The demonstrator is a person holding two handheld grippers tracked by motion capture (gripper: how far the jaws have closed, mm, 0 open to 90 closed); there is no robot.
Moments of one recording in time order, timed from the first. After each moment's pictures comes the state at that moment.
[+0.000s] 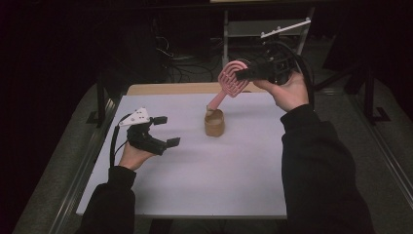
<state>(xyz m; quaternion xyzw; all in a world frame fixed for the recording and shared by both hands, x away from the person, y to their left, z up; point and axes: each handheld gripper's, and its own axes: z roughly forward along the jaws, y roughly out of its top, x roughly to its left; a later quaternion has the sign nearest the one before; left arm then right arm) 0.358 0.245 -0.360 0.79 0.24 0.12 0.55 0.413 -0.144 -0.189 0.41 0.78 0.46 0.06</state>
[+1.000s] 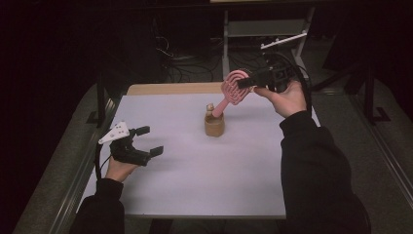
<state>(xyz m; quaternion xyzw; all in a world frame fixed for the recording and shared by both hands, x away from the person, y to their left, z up) 0.333 0.294 -0.388 0.76 0.27 0.15 0.57 0.421 -0.148 -0.220 0.43 0.78 0.45 0.04</state>
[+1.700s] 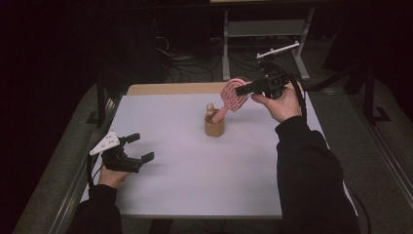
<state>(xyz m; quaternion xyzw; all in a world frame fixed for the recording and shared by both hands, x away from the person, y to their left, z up) 0.321 0.321 -0.414 0.75 0.30 0.17 0.57 0.430 -0.144 -0.247 0.45 0.78 0.43 0.02</state>
